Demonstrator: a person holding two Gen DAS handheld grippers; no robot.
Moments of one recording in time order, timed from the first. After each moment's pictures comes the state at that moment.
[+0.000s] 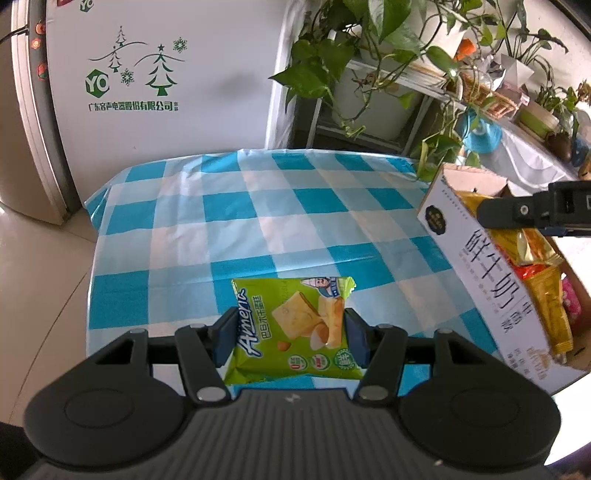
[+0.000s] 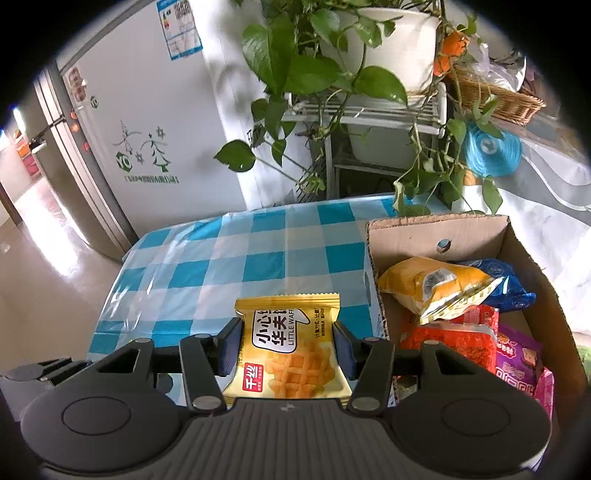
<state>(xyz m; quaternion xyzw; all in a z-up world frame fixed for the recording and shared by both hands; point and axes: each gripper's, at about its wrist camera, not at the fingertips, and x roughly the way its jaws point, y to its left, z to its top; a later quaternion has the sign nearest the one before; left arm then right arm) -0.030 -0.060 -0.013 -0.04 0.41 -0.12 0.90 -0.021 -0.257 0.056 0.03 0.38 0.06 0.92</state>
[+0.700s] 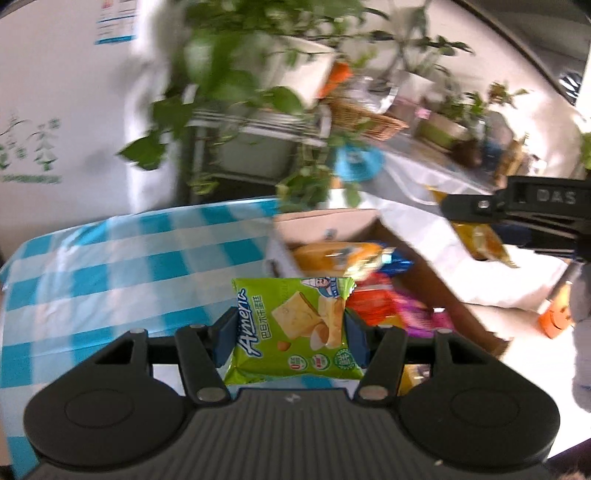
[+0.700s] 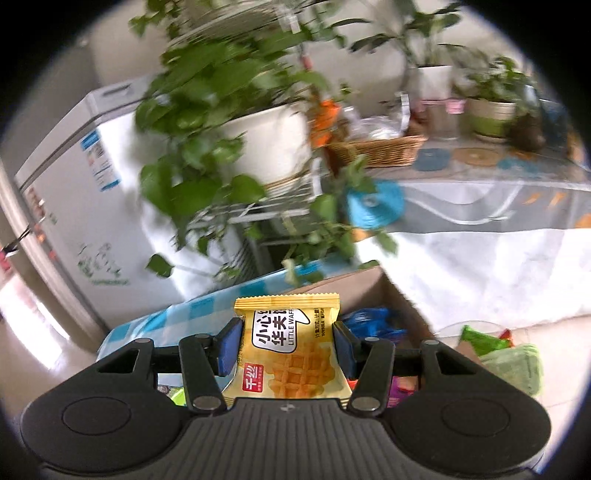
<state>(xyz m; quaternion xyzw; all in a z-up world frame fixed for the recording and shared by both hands) -0.044 -0.177 0.057 -0.04 0.36 -0.24 0.90 -0.074 -0.374 0.116 0.12 0.28 -0.03 0.95</state>
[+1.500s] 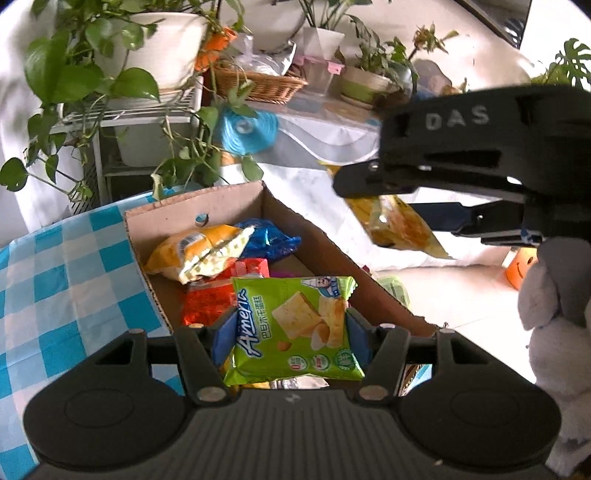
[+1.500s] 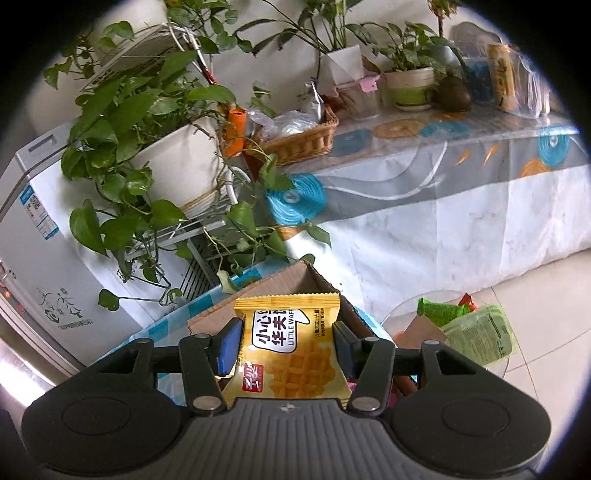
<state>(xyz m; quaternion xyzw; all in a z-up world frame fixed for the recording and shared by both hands) -0.058 -0.296 0.048 0.02 0.37 -0.32 0.87 -0.089 -0.431 0.102 0.20 0.28 -0.10 0.93</state>
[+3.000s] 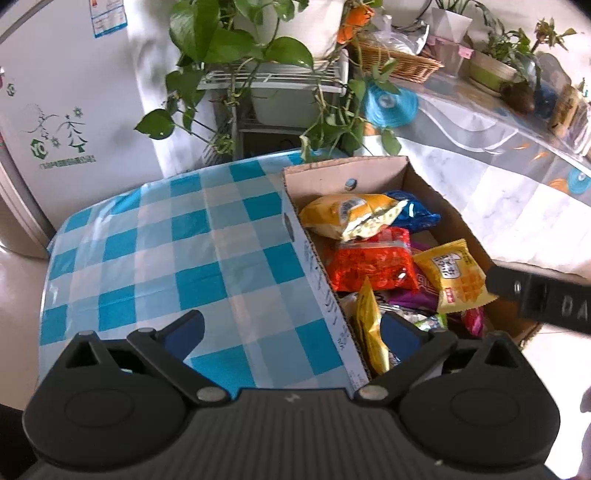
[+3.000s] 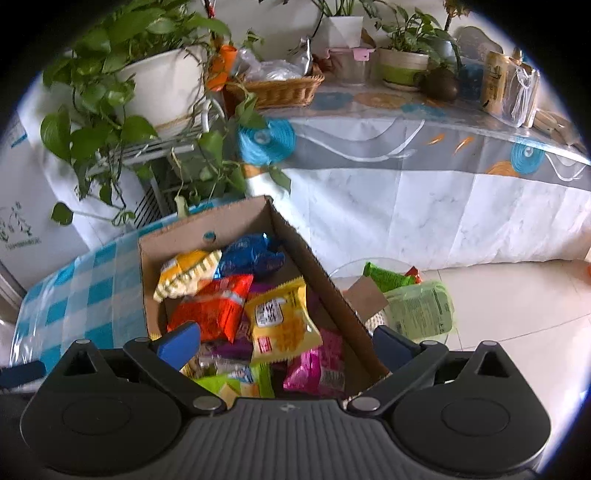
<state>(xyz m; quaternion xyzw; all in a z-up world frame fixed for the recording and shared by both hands) -0.057 -0.241 0.063 0.04 0.44 -0.11 0.89 -0.104 -0.407 0.085 0.09 0.38 -0.15 0.91</state>
